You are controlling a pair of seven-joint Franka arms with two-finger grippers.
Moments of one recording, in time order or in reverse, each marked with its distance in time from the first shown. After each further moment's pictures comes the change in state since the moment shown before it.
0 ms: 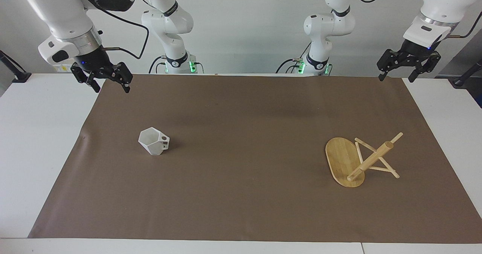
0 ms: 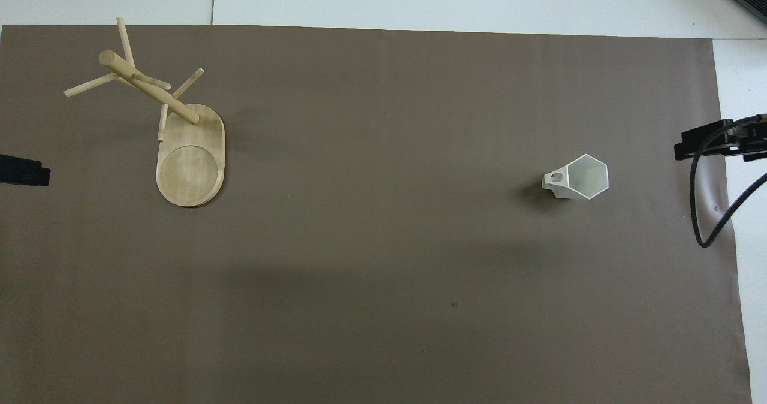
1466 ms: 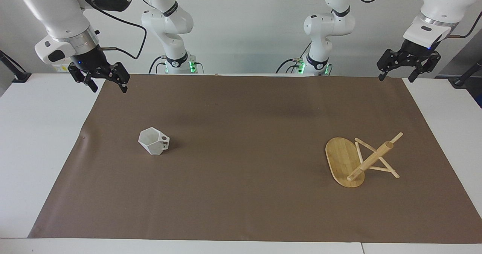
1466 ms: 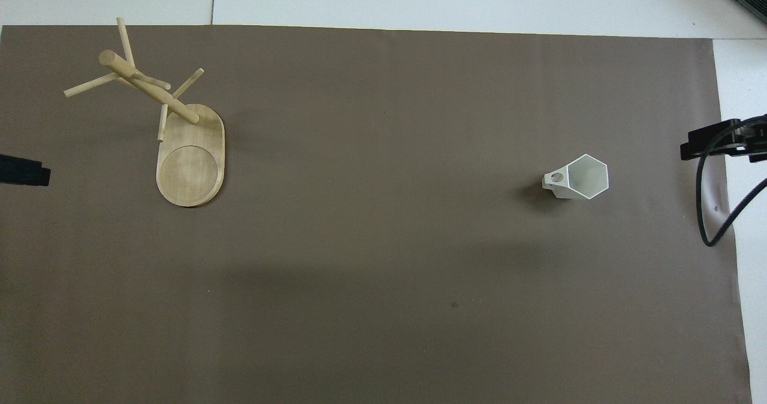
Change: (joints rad) left arm 0.000 0.000 0.000 0.000 0.000 0.000 0.000; right arm -0.013 -0.001 0.001 -0.002 0.000 0.005 -0.001
